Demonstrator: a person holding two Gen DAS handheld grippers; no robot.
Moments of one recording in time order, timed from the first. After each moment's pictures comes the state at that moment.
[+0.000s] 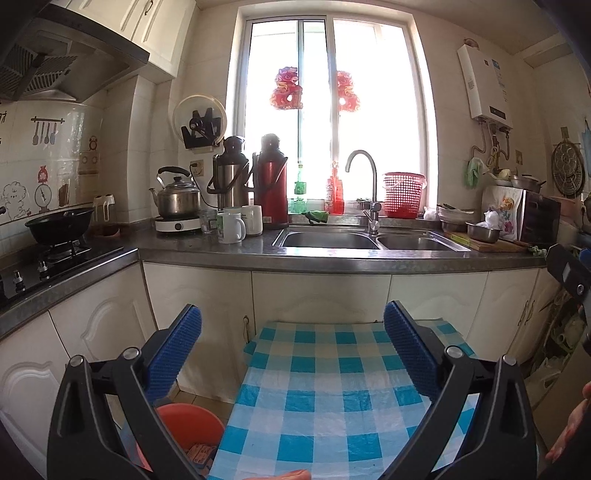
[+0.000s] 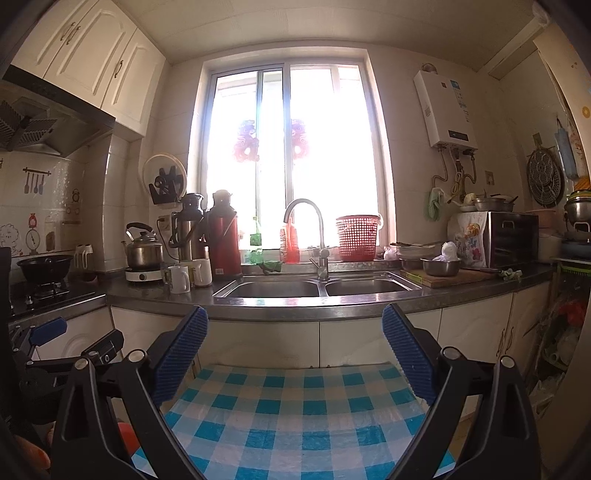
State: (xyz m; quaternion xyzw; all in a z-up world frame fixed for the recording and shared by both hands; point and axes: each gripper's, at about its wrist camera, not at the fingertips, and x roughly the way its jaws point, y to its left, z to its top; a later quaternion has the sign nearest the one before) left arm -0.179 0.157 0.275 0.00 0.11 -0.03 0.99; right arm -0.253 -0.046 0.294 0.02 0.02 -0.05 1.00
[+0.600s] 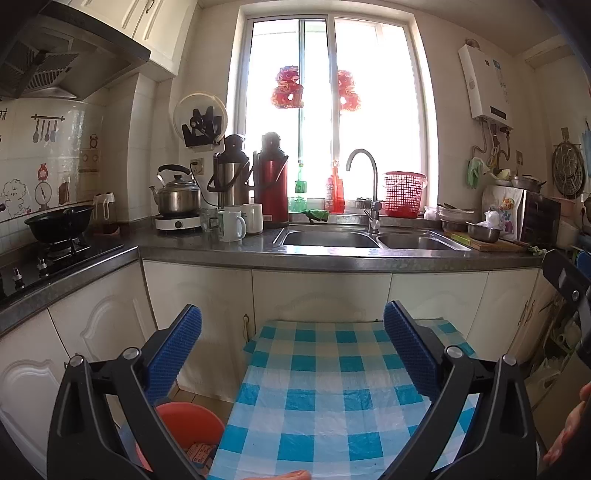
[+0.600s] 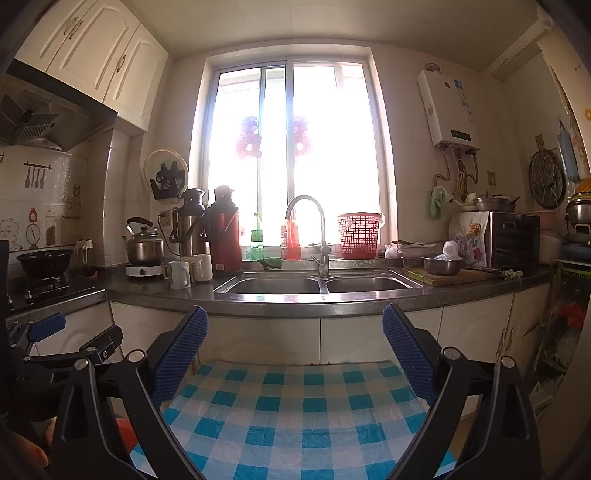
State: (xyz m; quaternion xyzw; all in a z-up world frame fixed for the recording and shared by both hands) left arm -0.175 0.156 0.272 0.00 0.12 -0.04 0.99; right arm -0.250 -0.045 0.290 0.02 0.03 -0.05 1.00
